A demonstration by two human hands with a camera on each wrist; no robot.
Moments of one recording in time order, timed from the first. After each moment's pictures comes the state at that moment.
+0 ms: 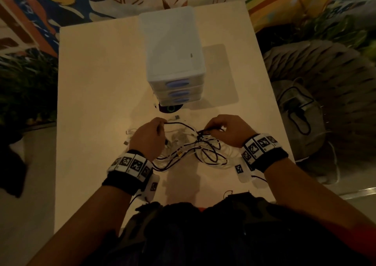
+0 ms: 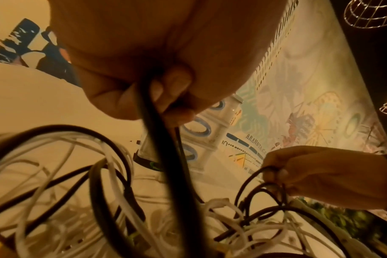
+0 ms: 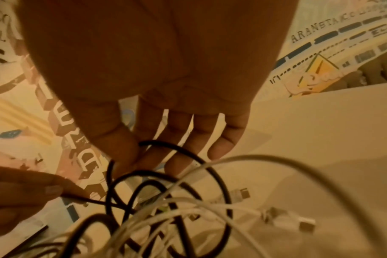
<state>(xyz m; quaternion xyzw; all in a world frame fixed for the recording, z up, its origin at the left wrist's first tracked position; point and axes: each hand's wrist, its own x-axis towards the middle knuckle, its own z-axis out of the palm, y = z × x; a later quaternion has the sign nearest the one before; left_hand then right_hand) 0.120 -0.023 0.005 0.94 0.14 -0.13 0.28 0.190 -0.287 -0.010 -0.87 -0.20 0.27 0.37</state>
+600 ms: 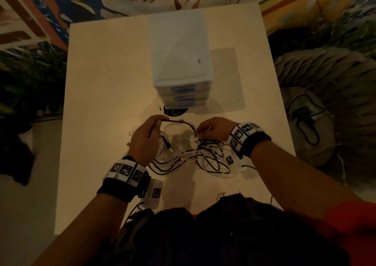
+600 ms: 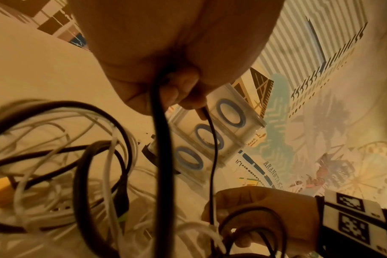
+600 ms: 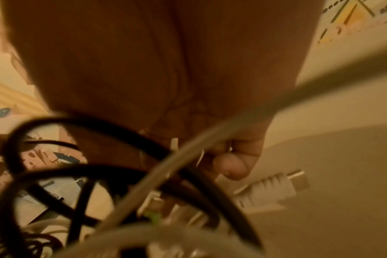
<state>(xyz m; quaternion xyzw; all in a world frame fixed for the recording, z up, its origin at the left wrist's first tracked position) 0.117 -0.015 0.003 0.86 0.18 -0.02 0.48 0.238 -0.240 -0.028 -0.83 -0.21 0.46 0.25</state>
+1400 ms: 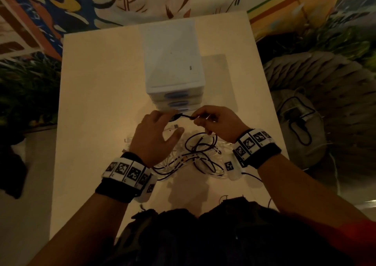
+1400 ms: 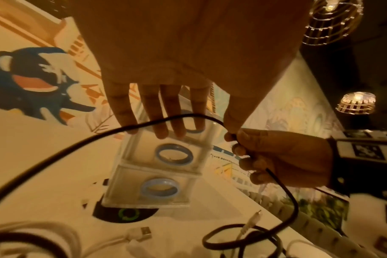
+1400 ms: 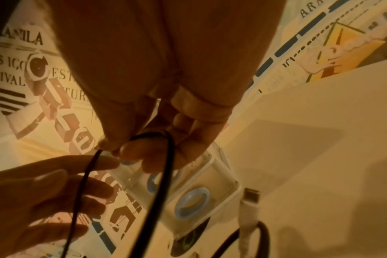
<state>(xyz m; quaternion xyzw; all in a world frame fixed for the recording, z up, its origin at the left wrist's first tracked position) 0.138 -0.038 0.037 0.97 0.00 -0.02 0.26 0.230 -0.259 0.016 -0.79 -0.18 0.26 0.52</state>
